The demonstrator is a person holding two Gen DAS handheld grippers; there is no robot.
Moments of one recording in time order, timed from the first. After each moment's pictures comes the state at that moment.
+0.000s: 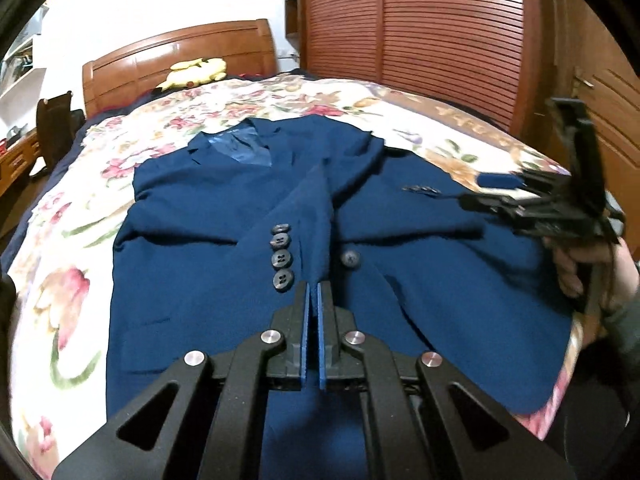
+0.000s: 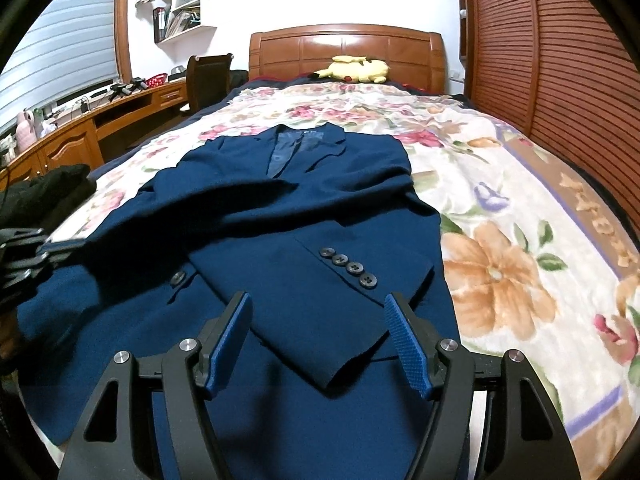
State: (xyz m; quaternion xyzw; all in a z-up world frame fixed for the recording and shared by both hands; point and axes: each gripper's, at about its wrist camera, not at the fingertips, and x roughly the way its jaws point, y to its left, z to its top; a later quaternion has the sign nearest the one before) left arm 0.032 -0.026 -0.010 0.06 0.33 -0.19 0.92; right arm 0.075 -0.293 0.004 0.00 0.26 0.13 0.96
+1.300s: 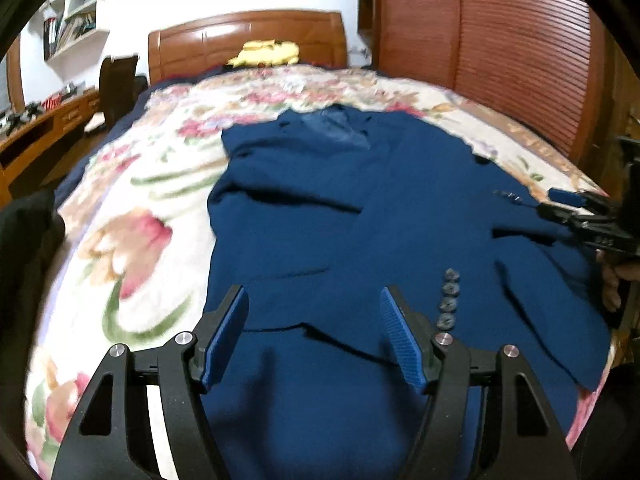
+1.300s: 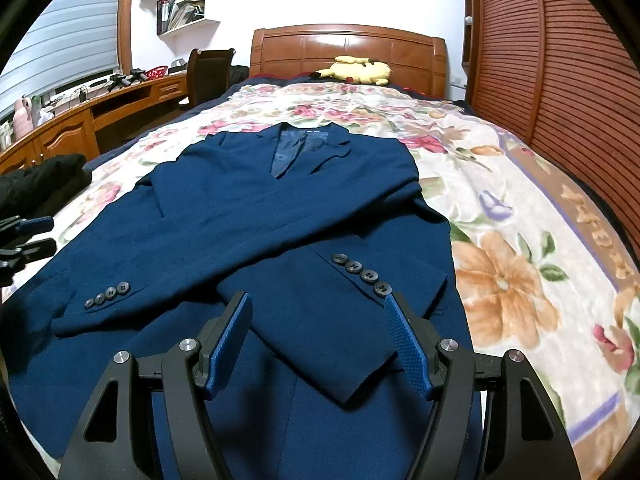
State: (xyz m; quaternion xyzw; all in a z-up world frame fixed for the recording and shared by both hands) left arm 0.043 0.056 -0.032 0.02 0.36 -0.08 0.93; right arm 0.084 -0.286 0.003 -0.02 0.26 0.12 0.96
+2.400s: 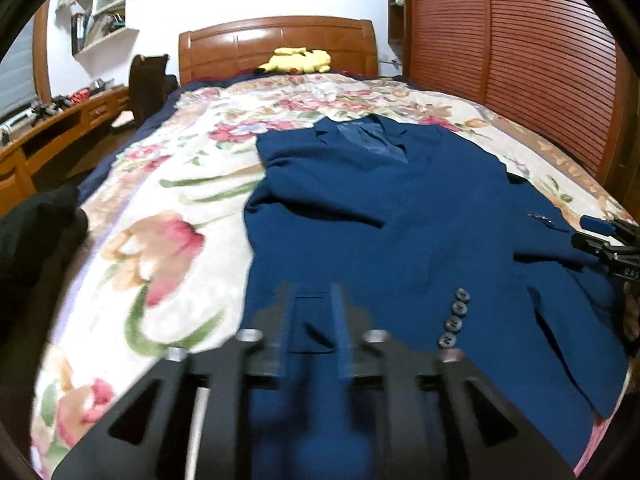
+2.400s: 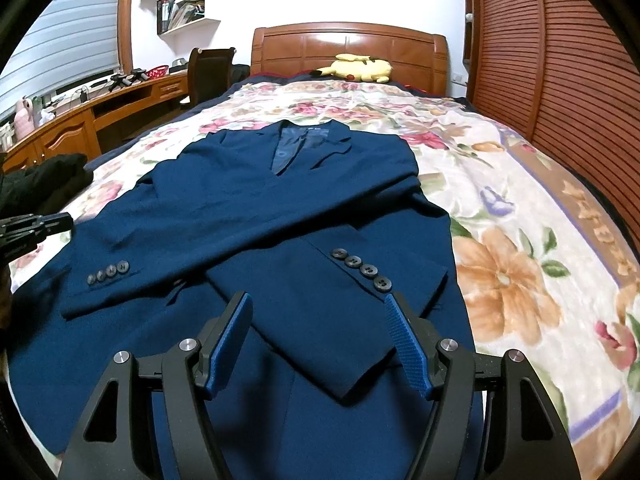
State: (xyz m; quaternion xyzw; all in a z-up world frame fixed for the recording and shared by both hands) left arm 0.046 0.069 -0.025 0.01 0.33 -0.02 0.94; right arm 0.084 -0.289 0.002 -0.03 0.27 0.13 0.95
